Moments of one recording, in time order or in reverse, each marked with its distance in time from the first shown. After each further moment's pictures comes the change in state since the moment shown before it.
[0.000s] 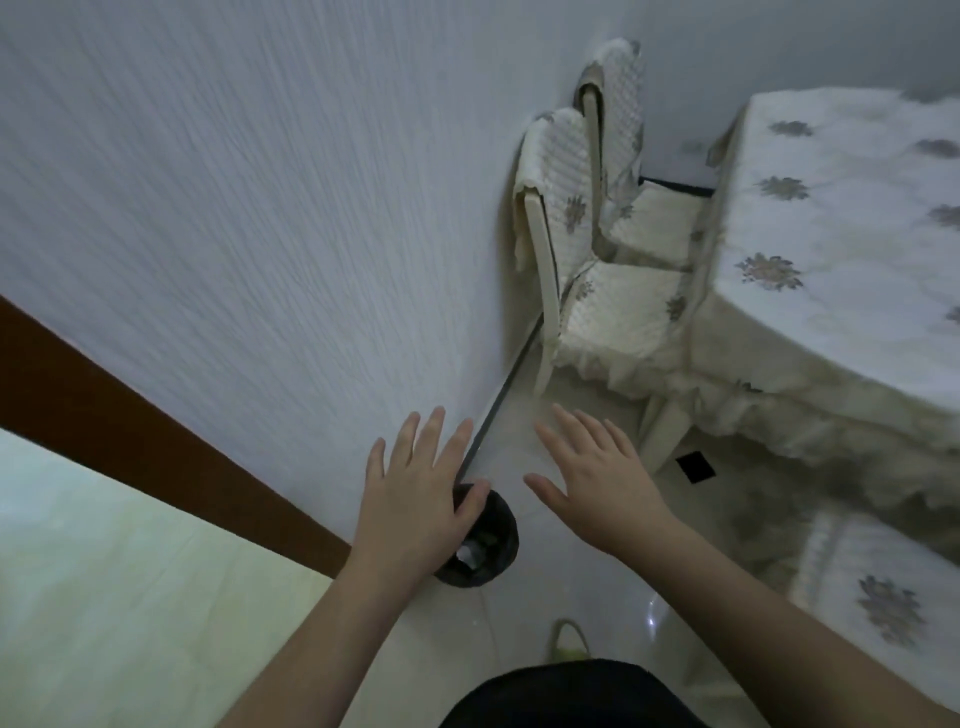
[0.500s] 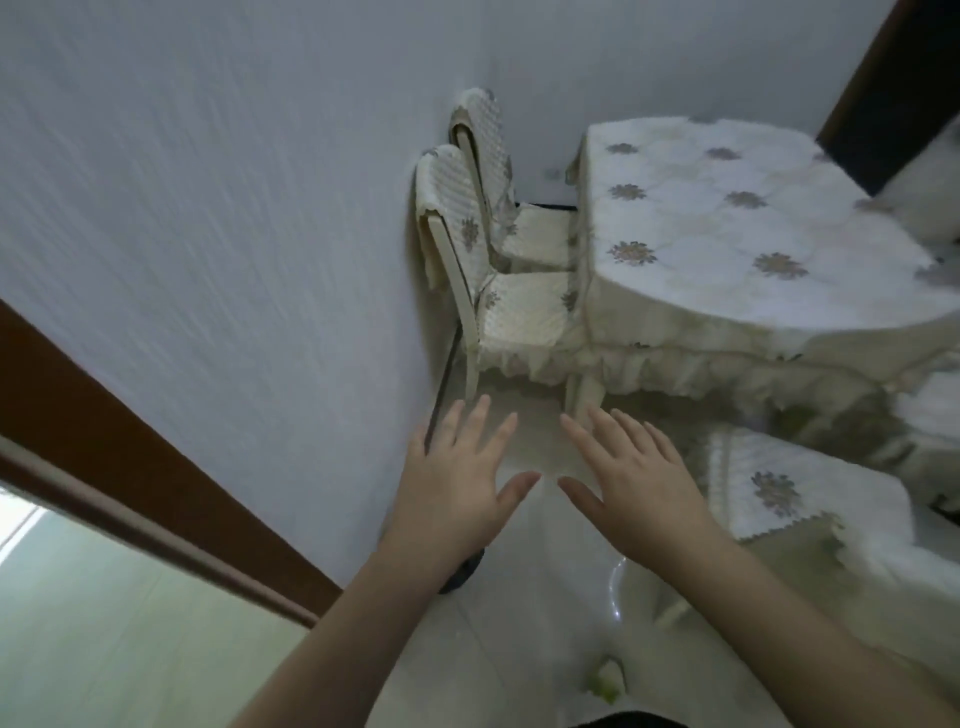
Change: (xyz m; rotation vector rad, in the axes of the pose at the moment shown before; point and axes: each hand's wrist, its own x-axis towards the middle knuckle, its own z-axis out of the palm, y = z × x) left_hand -0.058 0.022 -0.036 -0.043 -0.020 0.412; right_hand -0.143 -0.050 -0.023 -0.130 0.110 0.352
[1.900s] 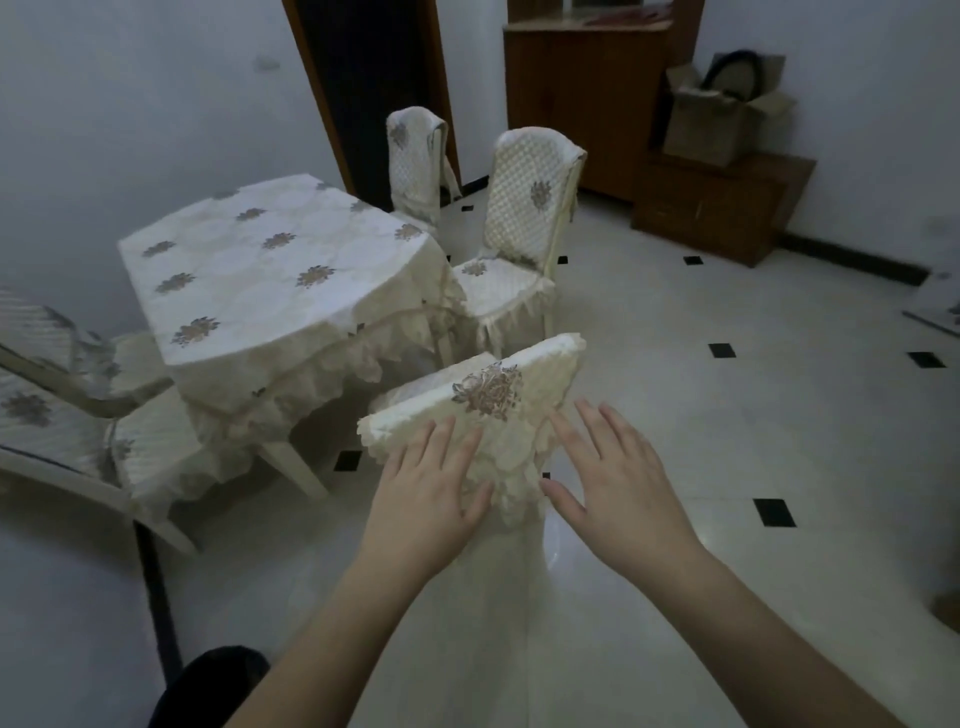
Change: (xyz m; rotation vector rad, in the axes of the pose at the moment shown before) left_hand -0.127 0.420 0.021 -0.062 0.130 0.817; right_hand -0.459 0.190 -0.008 0.061 0.357 0.889
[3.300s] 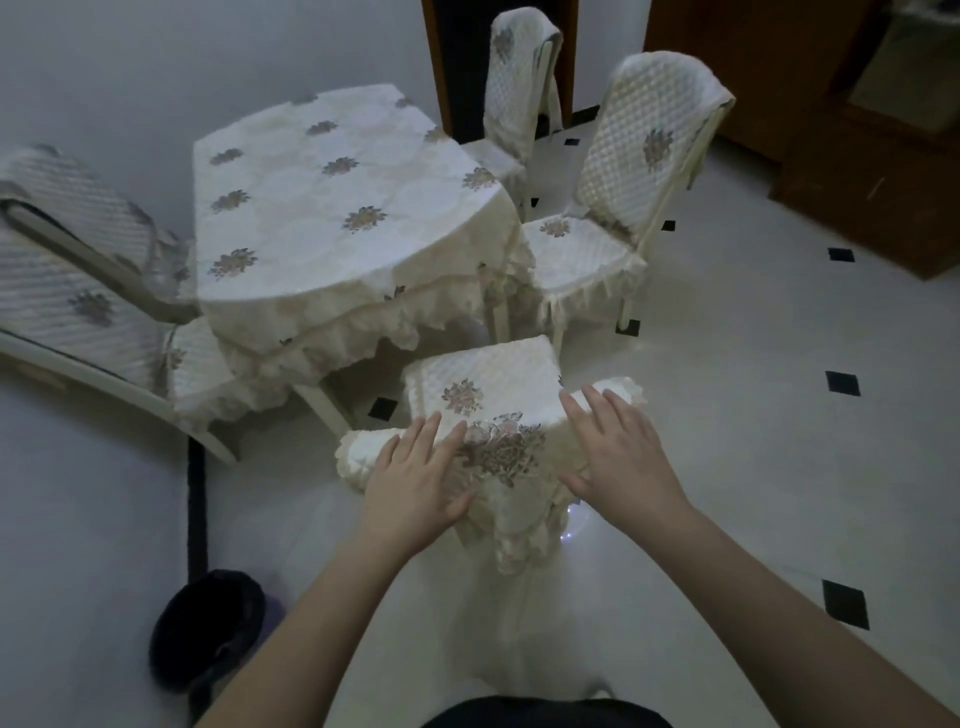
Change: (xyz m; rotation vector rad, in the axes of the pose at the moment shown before) left_hand 0.147 -0.045 0.111 0.045 -0.141 -0.242; right_hand 0.224 0.099 0.108 0.055 -0.276 -0.276
